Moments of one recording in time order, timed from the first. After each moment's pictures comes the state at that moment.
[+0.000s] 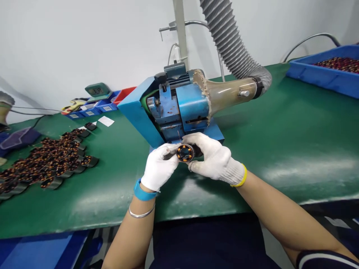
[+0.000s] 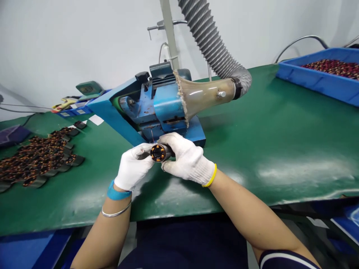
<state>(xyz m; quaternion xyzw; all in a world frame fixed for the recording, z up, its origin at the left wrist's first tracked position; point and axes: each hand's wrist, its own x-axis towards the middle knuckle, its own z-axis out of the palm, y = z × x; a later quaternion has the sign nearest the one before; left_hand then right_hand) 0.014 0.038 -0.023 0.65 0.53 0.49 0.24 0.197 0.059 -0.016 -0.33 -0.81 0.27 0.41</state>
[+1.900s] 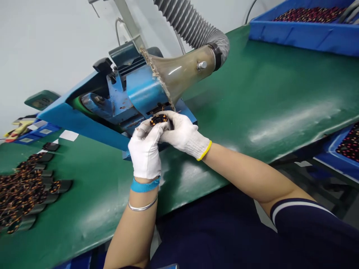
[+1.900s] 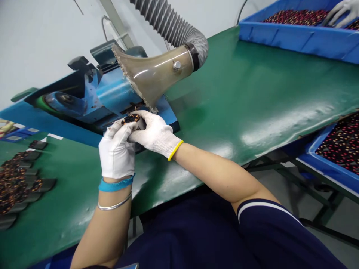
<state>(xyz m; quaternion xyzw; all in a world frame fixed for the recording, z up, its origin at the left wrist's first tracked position) 0.078 0.068 -0.013 0.46 0.45 0.65 0.41 0.181 0.097 -0.030 -0.40 -0.61 0.44 0.53</state>
